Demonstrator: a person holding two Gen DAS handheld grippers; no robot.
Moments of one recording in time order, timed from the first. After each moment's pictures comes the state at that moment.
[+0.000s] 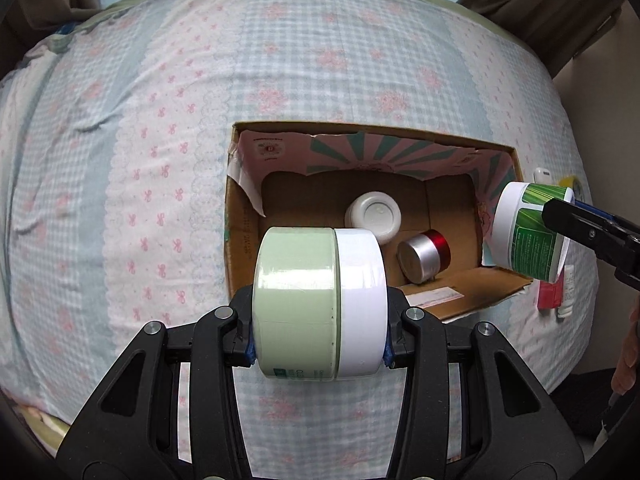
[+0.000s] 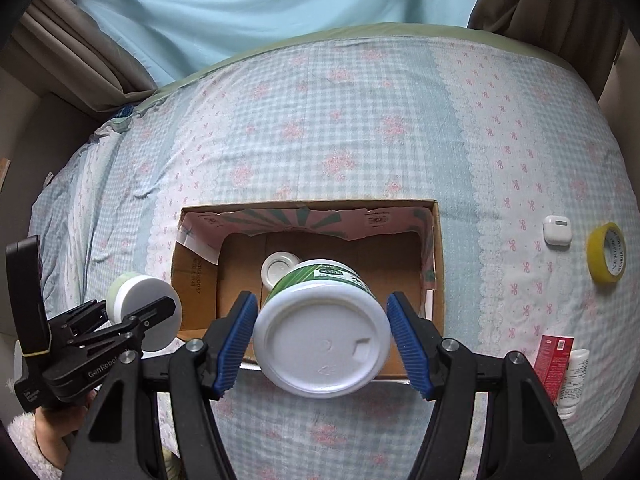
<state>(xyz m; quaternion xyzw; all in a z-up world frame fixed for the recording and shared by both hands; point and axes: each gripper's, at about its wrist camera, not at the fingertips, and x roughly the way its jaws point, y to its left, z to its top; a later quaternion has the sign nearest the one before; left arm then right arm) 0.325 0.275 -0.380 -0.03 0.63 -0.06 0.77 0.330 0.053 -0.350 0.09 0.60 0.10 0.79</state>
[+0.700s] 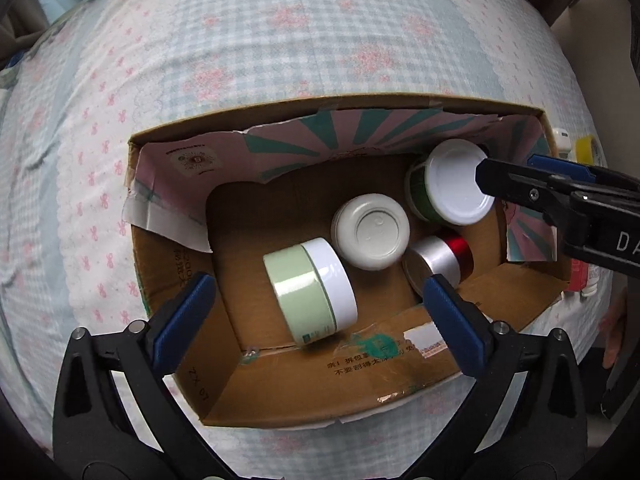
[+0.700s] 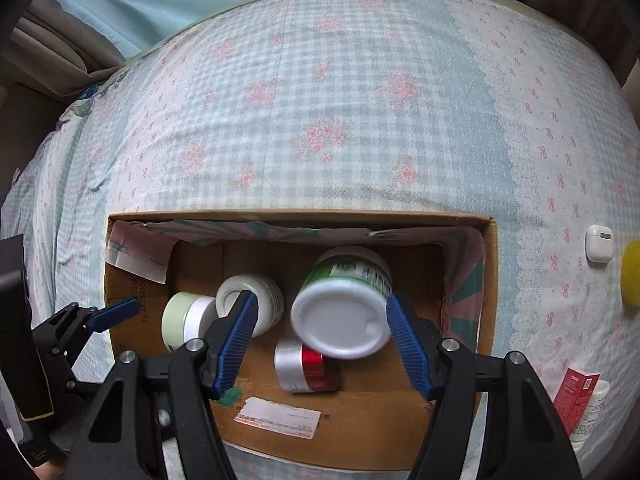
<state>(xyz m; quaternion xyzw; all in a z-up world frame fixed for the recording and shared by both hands) 0.367 0.239 -0.443 0.02 0.67 -0.10 0.74 0.388 0.065 -0.435 0.08 0.65 0.09 0.75</state>
